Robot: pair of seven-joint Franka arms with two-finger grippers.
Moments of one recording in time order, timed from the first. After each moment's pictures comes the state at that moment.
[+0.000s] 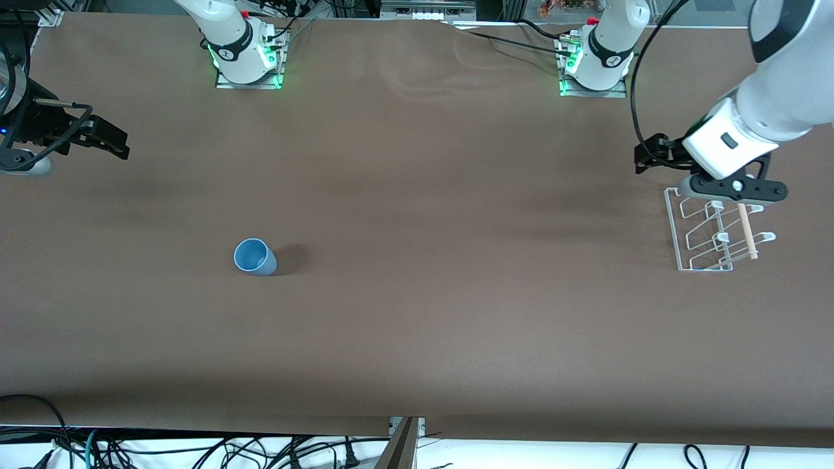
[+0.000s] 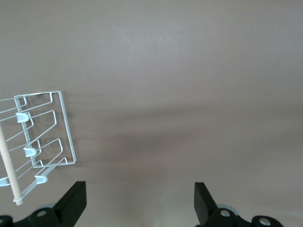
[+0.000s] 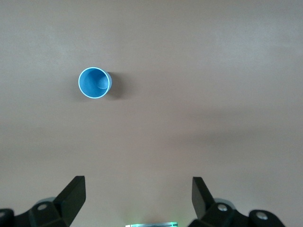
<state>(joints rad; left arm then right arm) -0.02 0.10 -0.14 -1.55 -0.02 1.52 -0.09 0.00 0.06 0.07 -1.50 -0.05 1.47 0.12</state>
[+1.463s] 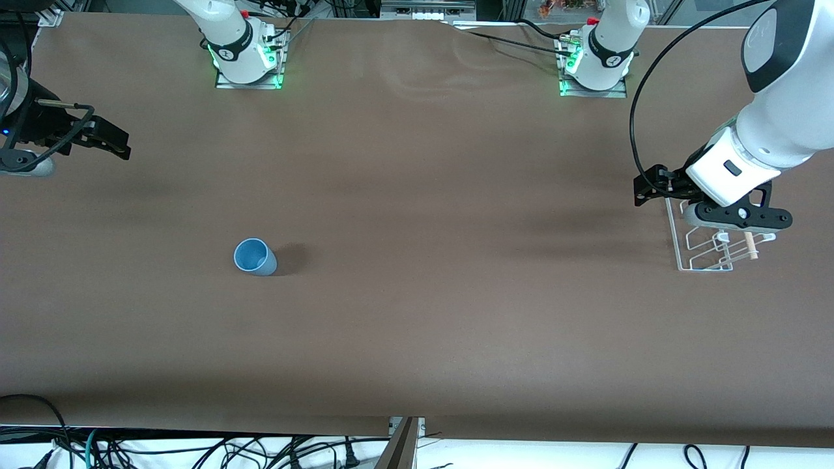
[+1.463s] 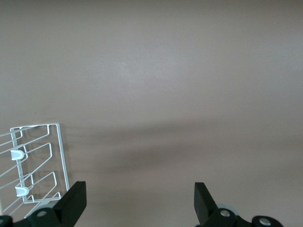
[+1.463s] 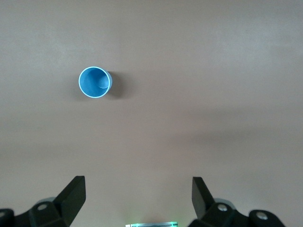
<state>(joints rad) -0.01 0.15 -0.15 -1.55 -0.02 1.68 -0.09 0.00 0.06 0.08 -1.50 -0.05 1.47 0.12</state>
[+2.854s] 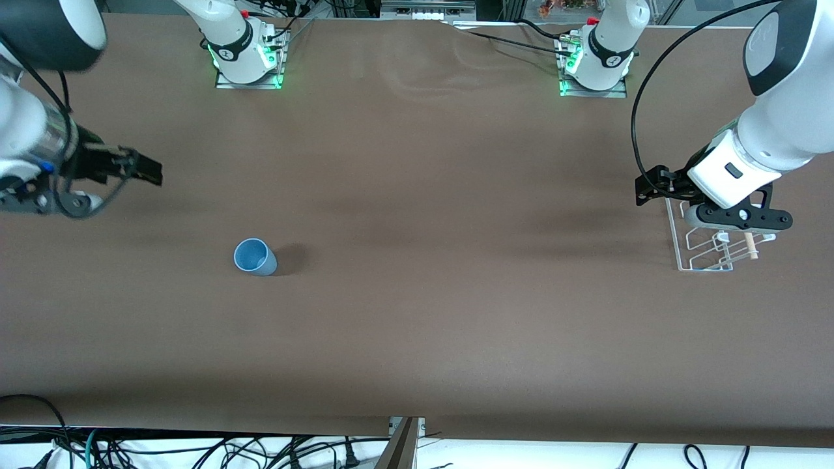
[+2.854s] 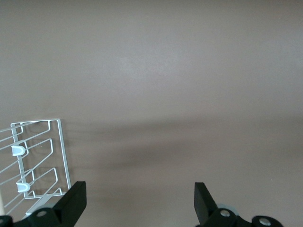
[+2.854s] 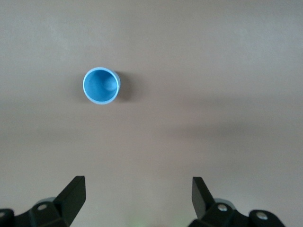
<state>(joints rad) -0.01 0.16 -0.15 -1.55 -0.02 1.67 -0.09 0.02 0.19 0.09 -1.51 -0.04 1.57 0.12</state>
